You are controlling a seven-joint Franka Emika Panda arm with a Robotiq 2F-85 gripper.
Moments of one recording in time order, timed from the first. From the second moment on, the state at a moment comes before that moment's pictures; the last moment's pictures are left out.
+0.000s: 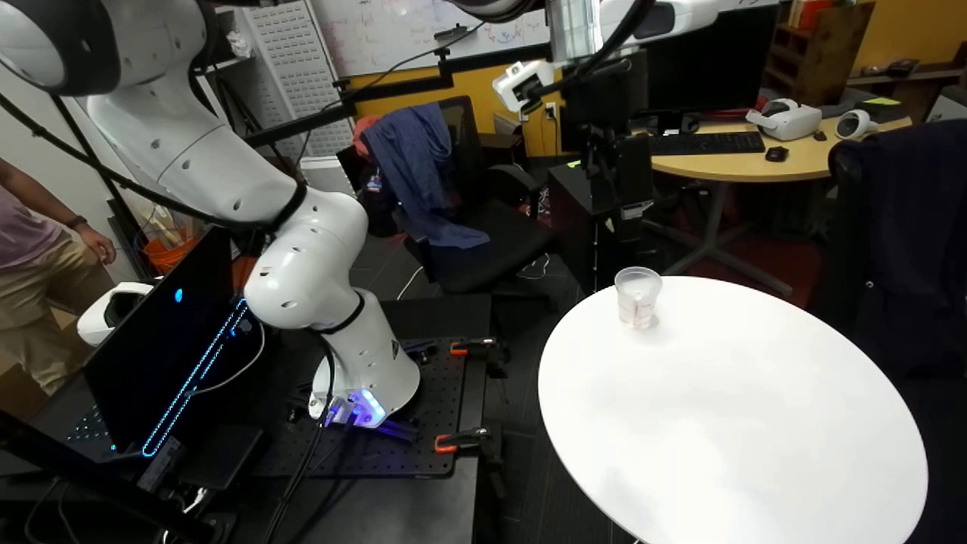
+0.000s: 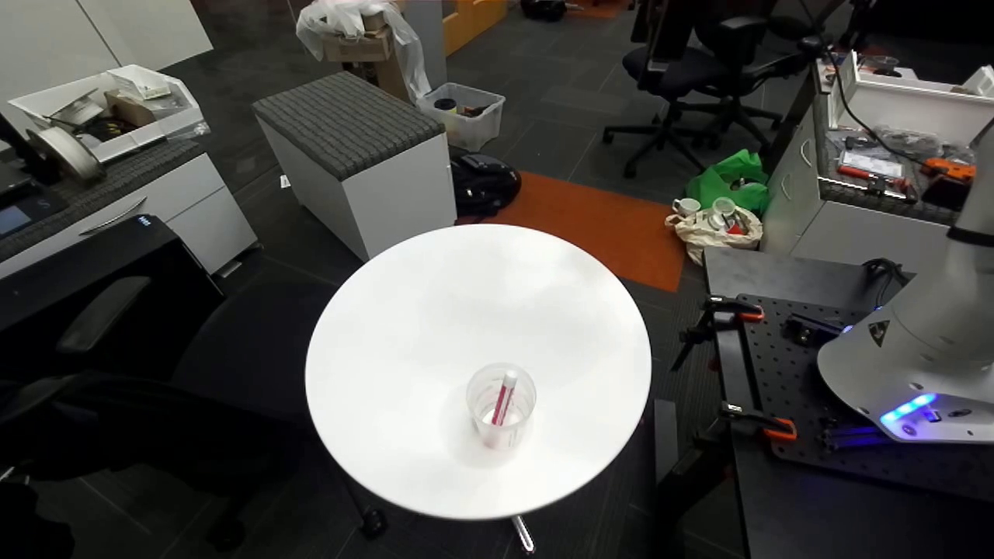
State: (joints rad) arm -0.04 -0.49 -0.05 -2.28 -0.22 1.88 -0.17
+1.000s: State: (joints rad) arm 0.09 -0.30 0.02 -2.20 -0.34 1.88 -0.45
